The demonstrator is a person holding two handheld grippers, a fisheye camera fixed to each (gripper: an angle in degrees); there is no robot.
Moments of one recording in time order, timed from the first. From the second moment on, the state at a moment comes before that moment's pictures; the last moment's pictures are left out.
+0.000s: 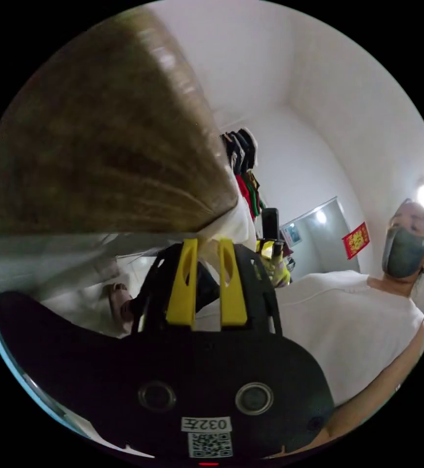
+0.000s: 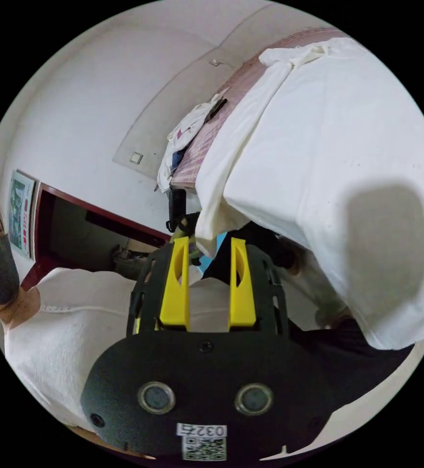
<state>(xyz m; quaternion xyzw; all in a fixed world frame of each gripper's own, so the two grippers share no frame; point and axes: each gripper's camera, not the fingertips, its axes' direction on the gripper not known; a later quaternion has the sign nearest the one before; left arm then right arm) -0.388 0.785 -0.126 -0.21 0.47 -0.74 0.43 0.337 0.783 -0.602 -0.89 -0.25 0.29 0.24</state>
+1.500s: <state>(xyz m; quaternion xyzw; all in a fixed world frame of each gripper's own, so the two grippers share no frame) -0.335 0.645 -0.202 -0.18 0.52 -0.60 0.58 0.279 0.788 -0.687 -0.91 -0.39 0.01 0.14</state>
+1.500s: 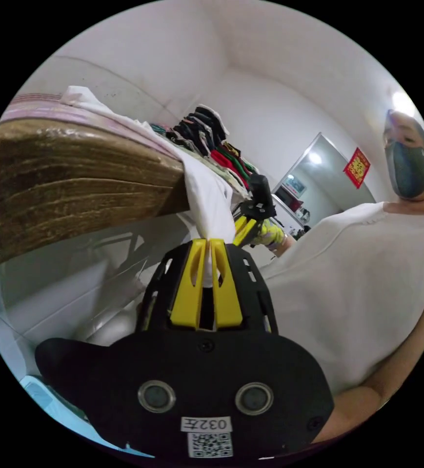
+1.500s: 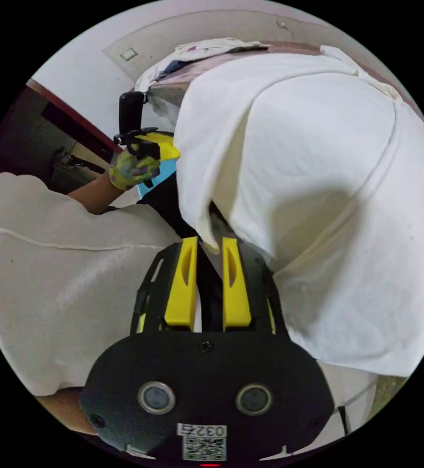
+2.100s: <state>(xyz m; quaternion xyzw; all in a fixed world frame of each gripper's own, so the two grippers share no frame) -0.370 0.575 -0.202 -0.20 0.46 -0.61 0.62 0.315 0.703 -0.598 -0.86 -0.37 0.09 0.35</state>
